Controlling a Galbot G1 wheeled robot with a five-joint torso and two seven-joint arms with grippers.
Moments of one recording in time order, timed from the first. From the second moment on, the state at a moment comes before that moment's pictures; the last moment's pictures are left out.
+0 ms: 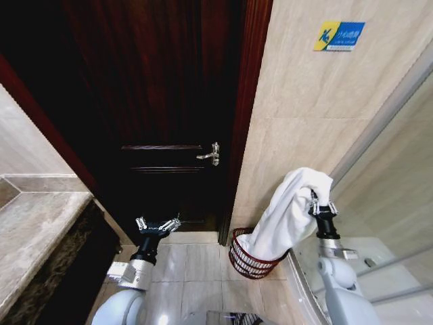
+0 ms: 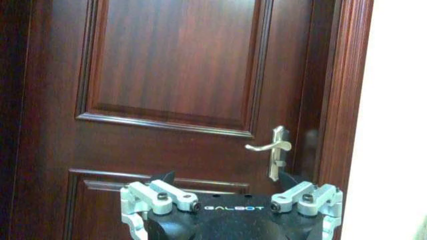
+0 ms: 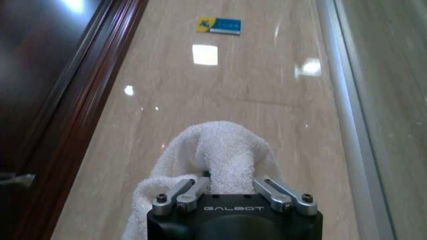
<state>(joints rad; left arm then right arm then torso) 1.82 -1.60 -0.61 -2.40 -0.15 0.01 0.16 -1.33 1.28 0.78 1.62 0.42 0.75 -0.31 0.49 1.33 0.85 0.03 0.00</state>
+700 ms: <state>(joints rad) 1.82 -1.60 -0.61 -2.40 -0.15 0.01 0.16 -1.29 1.31 0.77 1.42 0.35 0.83 -0.34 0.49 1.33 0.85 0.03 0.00</state>
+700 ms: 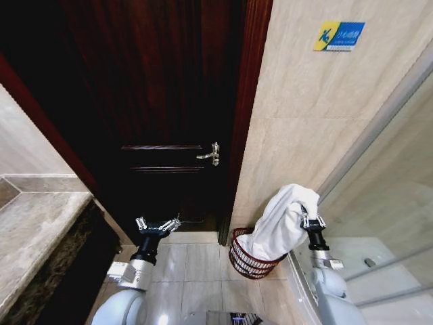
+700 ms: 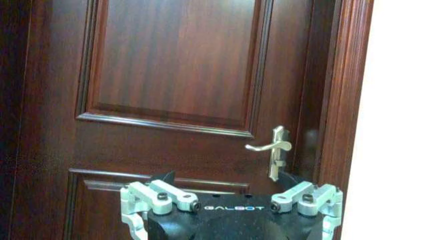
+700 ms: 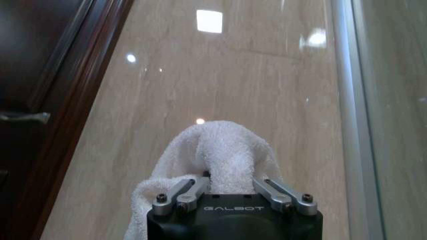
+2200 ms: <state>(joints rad) 1.82 -1.60 -0.61 -2.40 -0.15 0.01 0.16 -1.20 1.39 0.70 1.01 0.31 0.82 -0.41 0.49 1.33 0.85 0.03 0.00</state>
